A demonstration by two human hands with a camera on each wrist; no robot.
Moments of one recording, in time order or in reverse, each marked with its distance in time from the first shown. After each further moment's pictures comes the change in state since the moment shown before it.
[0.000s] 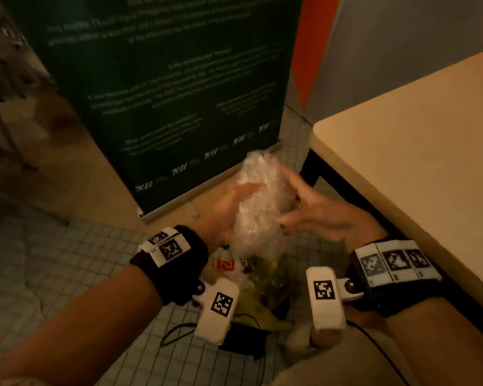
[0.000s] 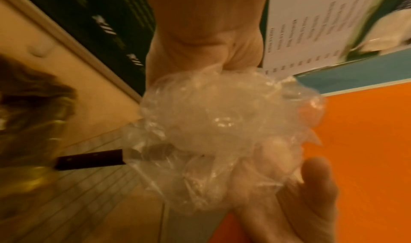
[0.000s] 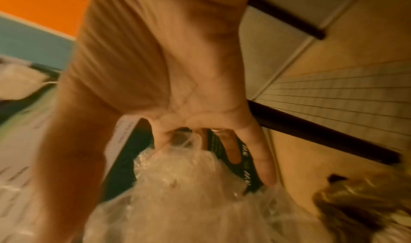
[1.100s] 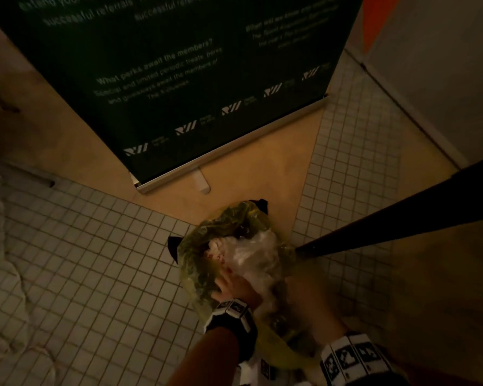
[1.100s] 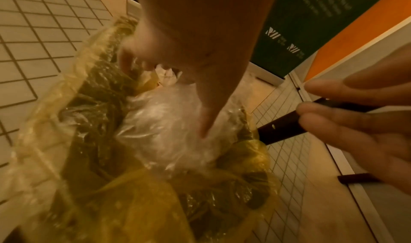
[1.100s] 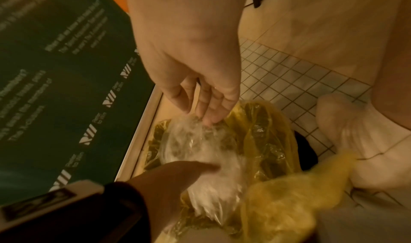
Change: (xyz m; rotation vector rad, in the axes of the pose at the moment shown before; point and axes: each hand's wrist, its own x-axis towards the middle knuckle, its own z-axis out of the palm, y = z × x) left_hand 0.210 -0.236 -0.128 1.260 0.347 -0.626; right_hand 0.148 0.278 -0.032 -0.045 0.616 0.612
